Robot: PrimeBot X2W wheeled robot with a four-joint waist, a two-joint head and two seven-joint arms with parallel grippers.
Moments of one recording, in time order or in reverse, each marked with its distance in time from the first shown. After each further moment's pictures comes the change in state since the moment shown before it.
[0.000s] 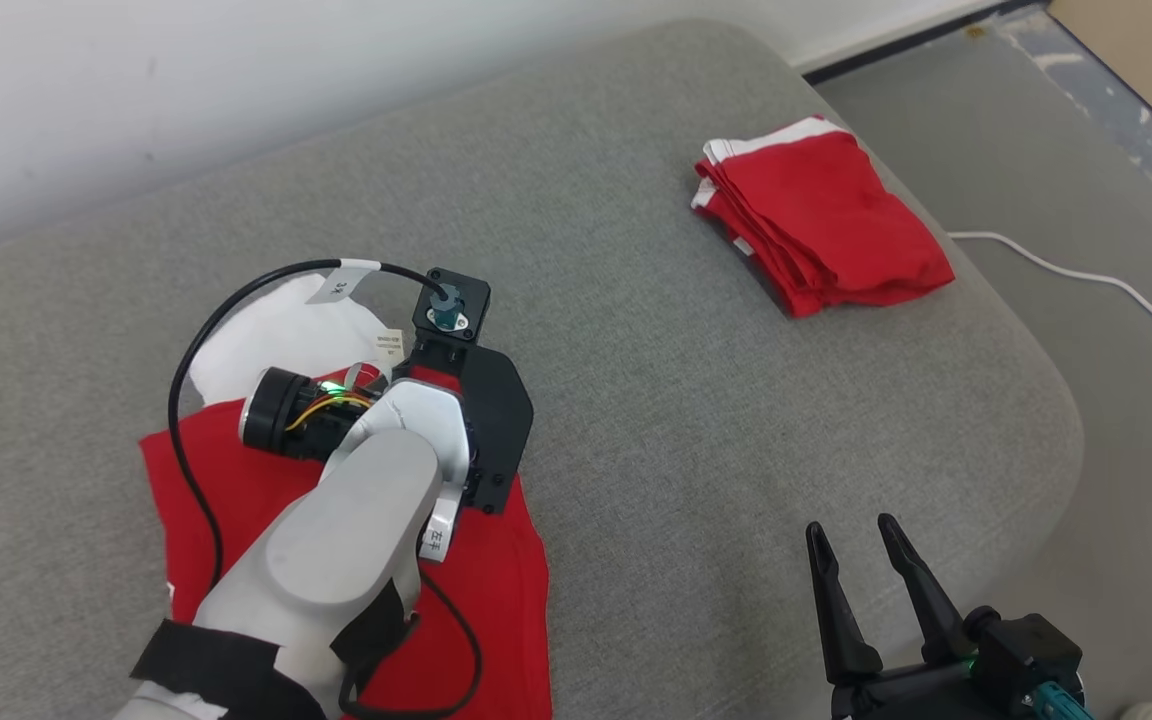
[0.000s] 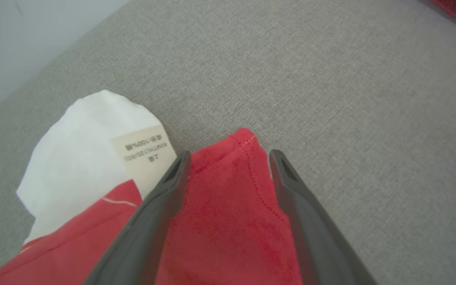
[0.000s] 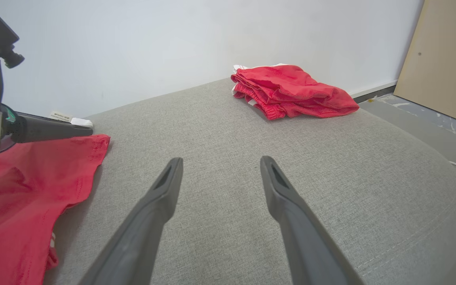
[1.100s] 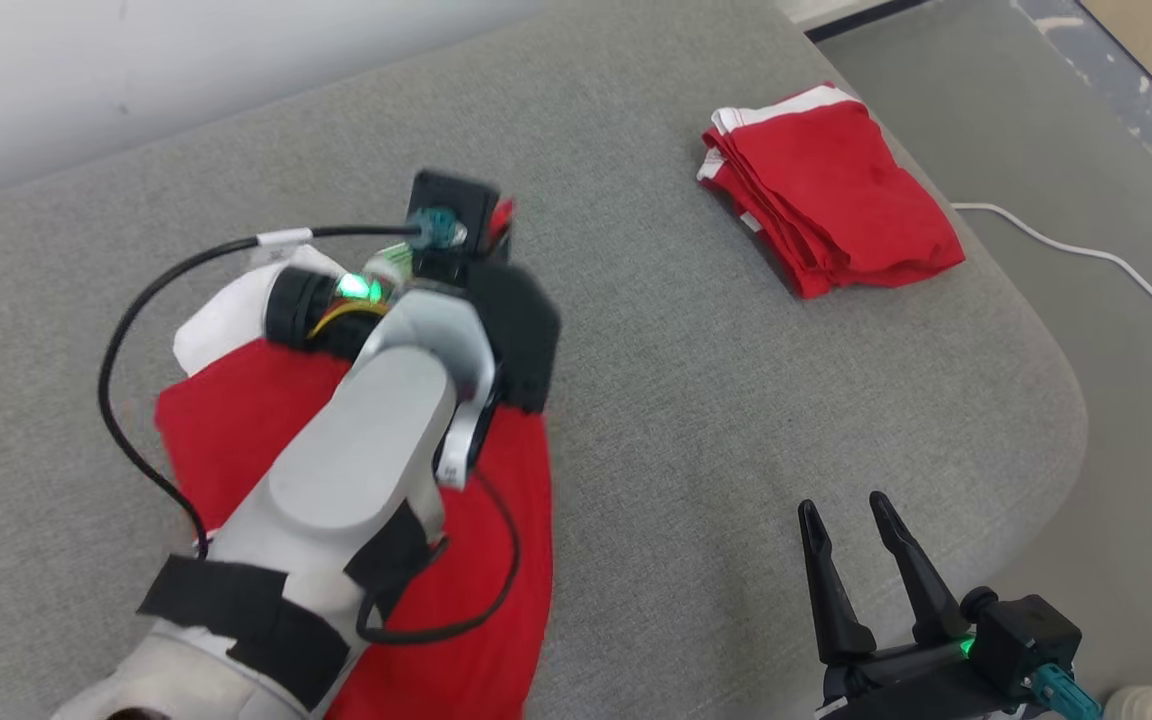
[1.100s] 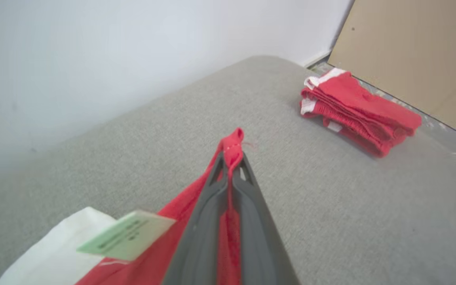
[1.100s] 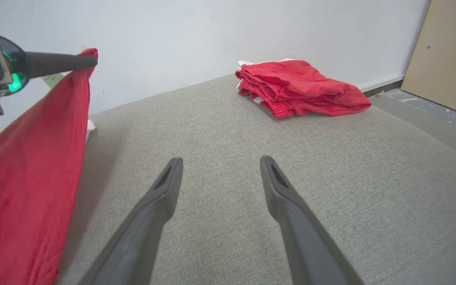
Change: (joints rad) left arm -0.107 -0.052 0.053 0.055 -0.079 -0.065 -0.337; right arm -0.033 0.001 0.019 -0.009 0.039 0.000 0.000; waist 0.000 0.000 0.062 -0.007
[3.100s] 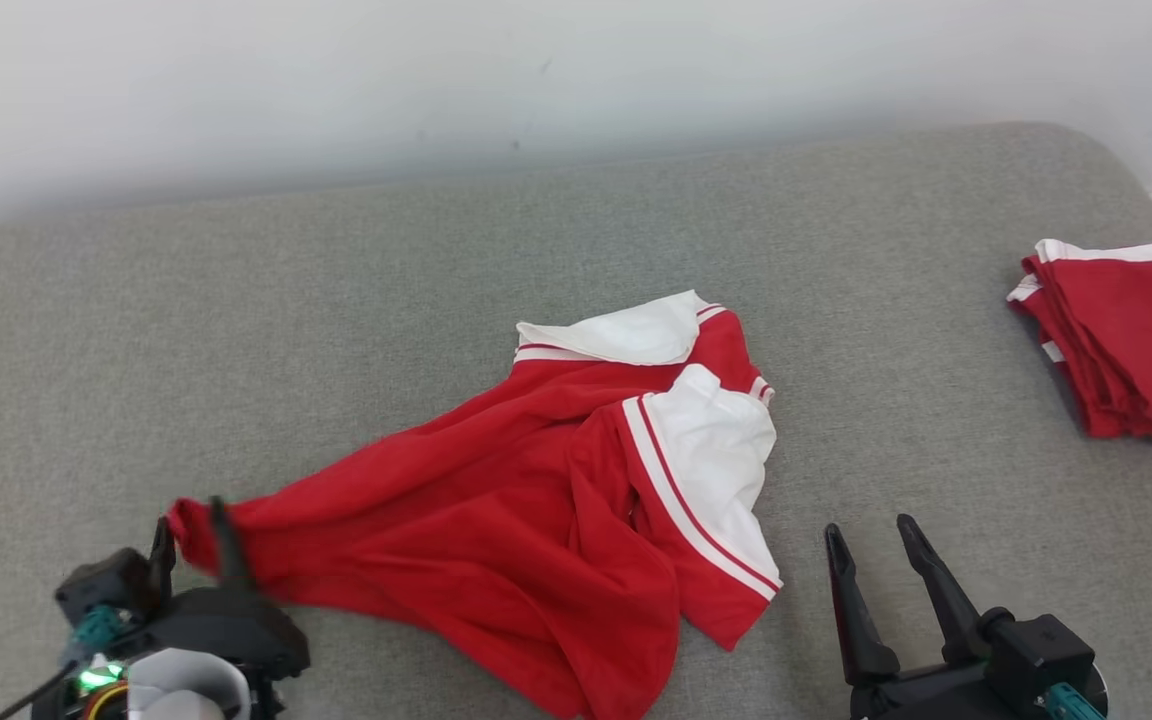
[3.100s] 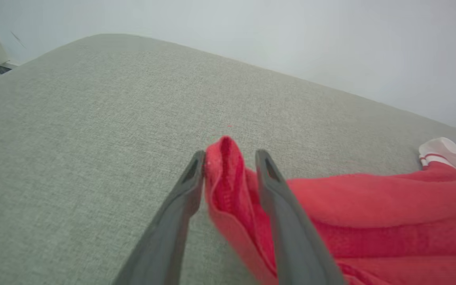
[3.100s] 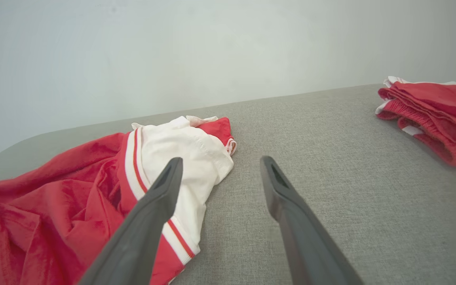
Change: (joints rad) left arm 0.668 0.170 0.463 -0.255 -0.121 0.108 -0.430; right arm 0.033 -0.020 -0.036 0.015 -0.067 0.000 -0.002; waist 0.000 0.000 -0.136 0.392
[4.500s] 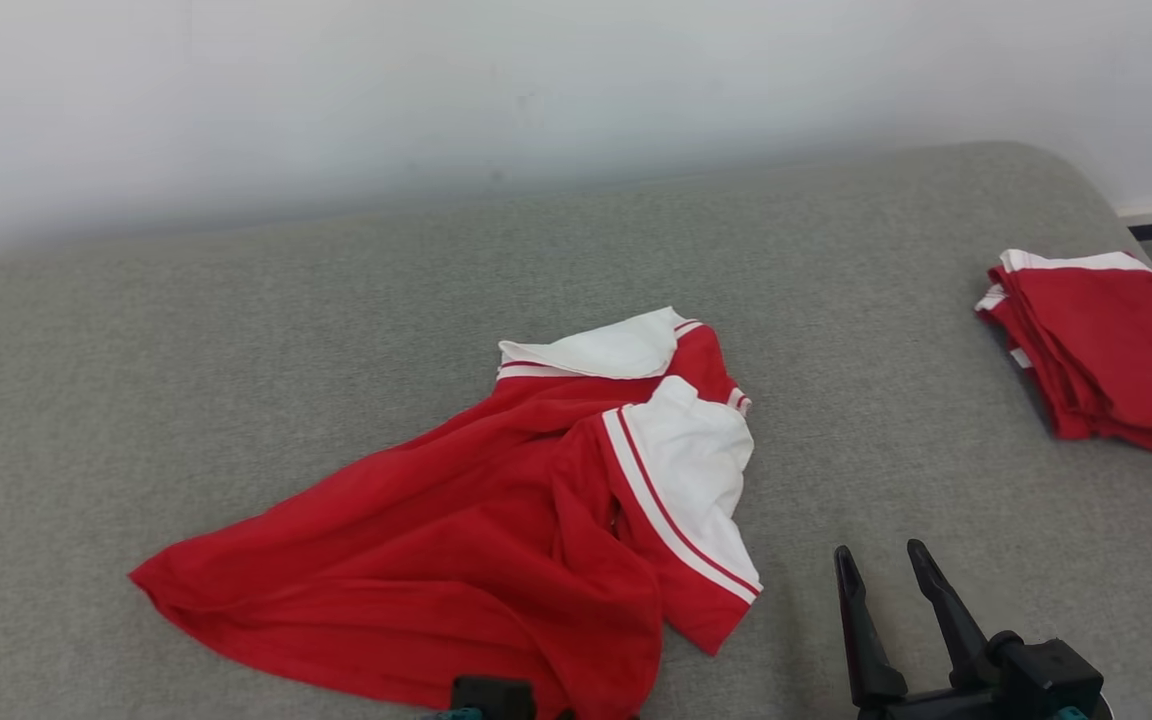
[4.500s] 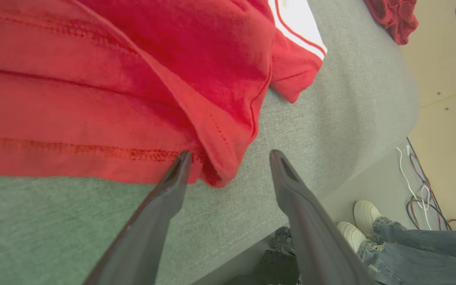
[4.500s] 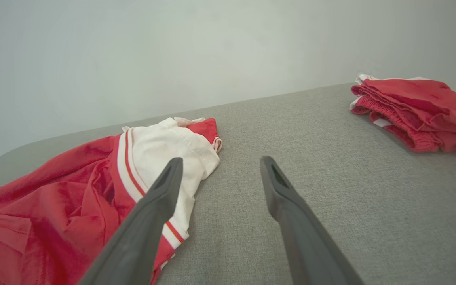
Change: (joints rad) left arm 0.224 -0.109 -0.447 -0.341 0.005 -0.105 0.476; right arm 0.044 0.018 -0.028 -0.007 -0.002 0.000 0.000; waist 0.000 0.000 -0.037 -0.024
